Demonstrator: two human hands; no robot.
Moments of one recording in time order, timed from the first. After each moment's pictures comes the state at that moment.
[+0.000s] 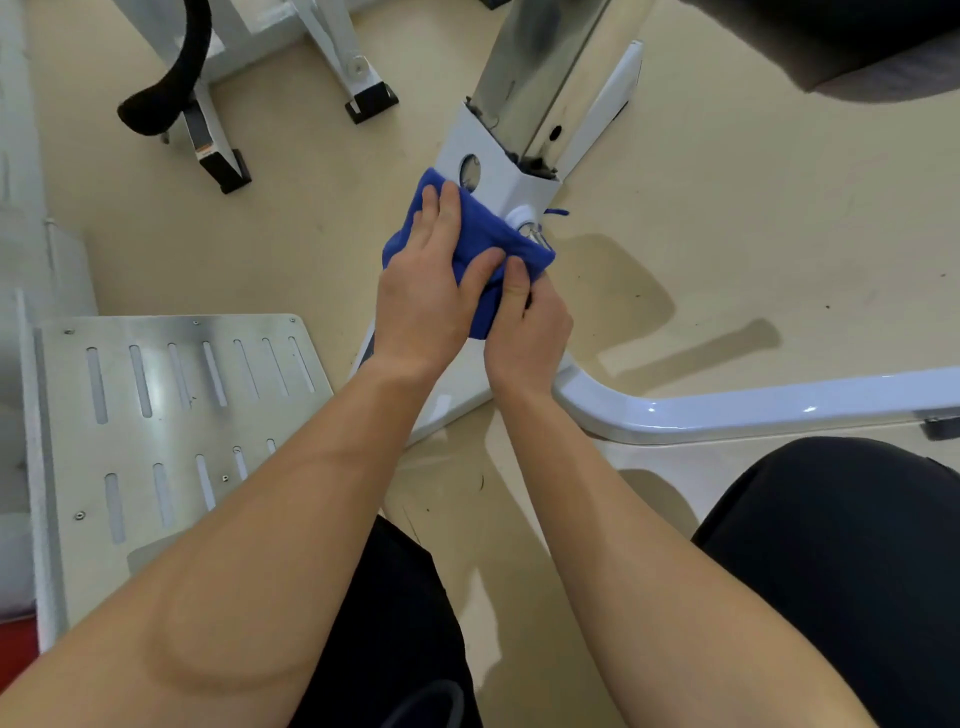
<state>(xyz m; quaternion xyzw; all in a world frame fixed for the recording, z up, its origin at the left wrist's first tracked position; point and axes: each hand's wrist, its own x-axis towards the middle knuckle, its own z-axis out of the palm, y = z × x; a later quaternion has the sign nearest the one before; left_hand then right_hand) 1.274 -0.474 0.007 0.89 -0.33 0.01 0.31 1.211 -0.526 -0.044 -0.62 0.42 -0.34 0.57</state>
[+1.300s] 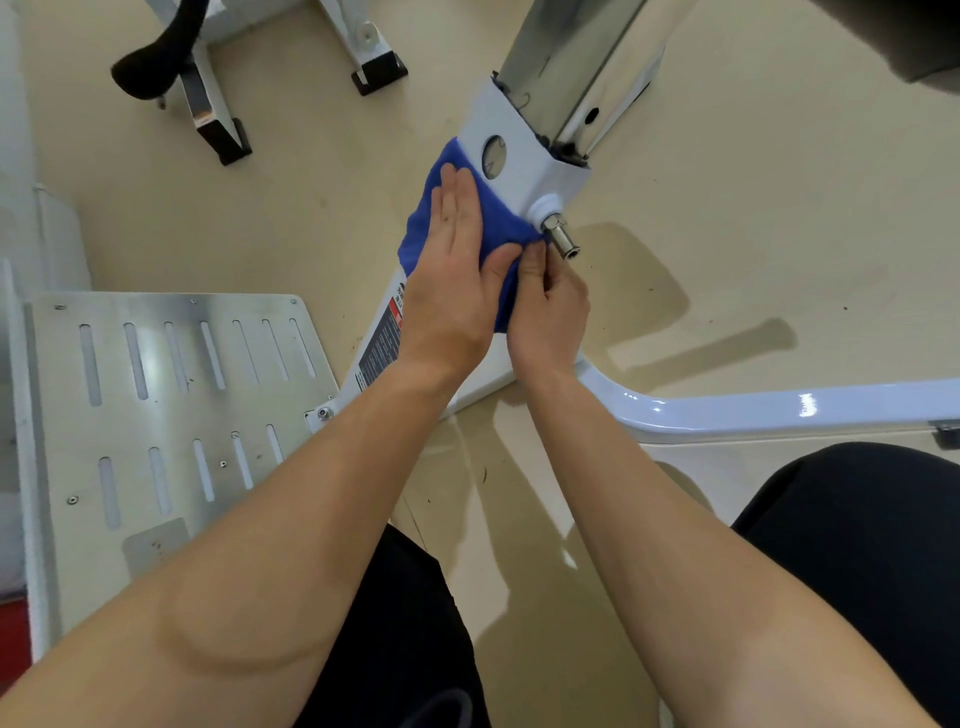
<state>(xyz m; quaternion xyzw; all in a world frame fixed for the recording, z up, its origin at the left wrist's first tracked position) 1.269 -0.479 -0.008 0.87 -0.33 -0.01 0.37 1.222 -0.540 -0.053 -0.63 0.40 -0.32 0.58</state>
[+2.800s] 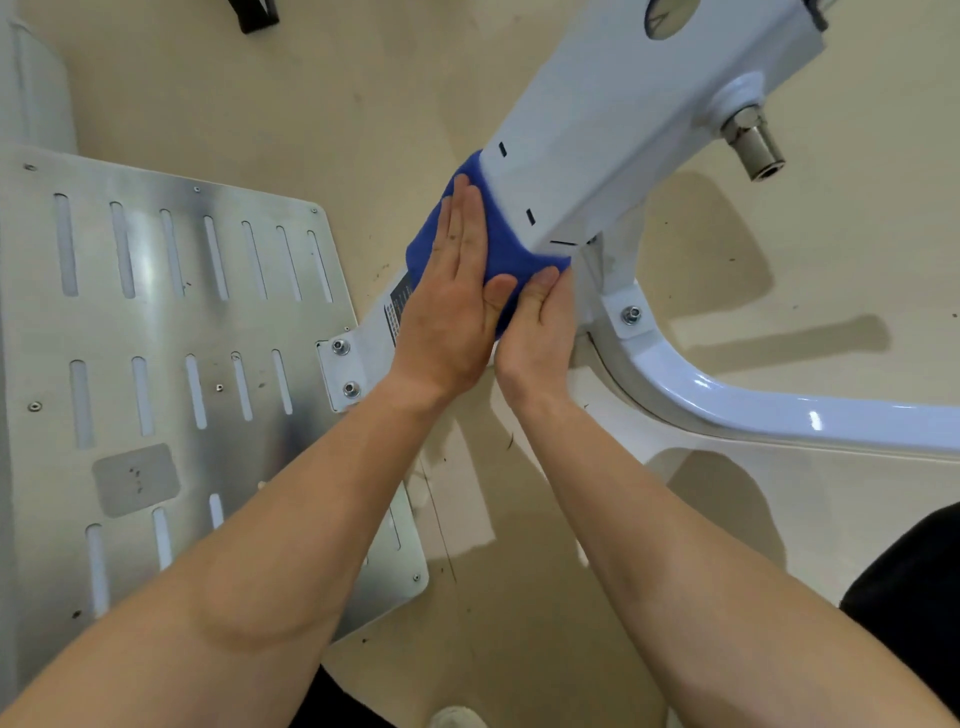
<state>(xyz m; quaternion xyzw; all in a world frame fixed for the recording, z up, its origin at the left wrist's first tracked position) 1.289 -0.394 -0.114 0.87 -0.33 -0.03 0.36 1.235 -0.461 -0.122 -0.63 0.37 -0.24 0.64</state>
